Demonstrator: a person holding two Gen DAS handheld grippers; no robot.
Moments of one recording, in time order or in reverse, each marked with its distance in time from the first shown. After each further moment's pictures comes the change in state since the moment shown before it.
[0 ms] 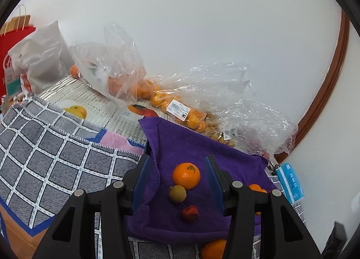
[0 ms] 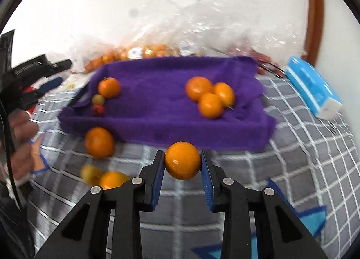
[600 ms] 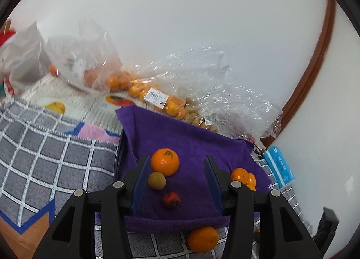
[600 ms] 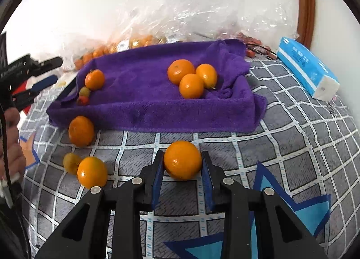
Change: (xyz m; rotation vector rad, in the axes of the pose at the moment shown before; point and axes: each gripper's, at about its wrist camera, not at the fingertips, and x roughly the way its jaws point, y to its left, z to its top) left arm 0.000 -0.023 -0.012 0.098 0.051 -0.092; right arm 0.008 -0.027 -0.011 0.070 0.010 0.023
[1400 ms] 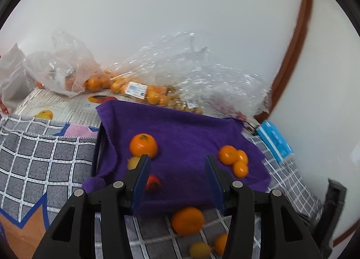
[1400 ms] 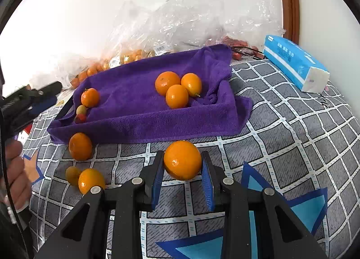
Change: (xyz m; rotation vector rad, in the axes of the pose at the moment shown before) left arm -0.010 -0.041 -0.018 0.156 0.068 -0.012; right arm -0.006 -0.010 0.001 0.062 -0.050 0.001
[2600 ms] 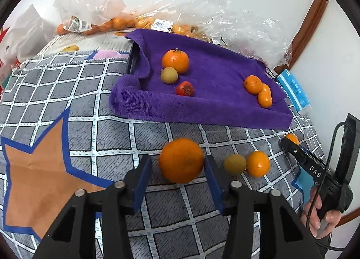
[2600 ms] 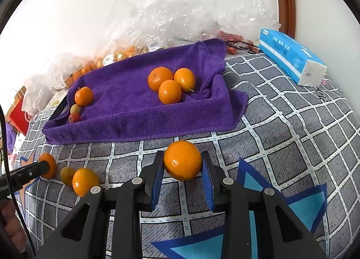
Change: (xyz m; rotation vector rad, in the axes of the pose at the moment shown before) left arm -0.008 0.027 -0.068 -0.053 0.305 0.122; right arm 0.007 -0.004 0.000 0.014 0.029 -0.010
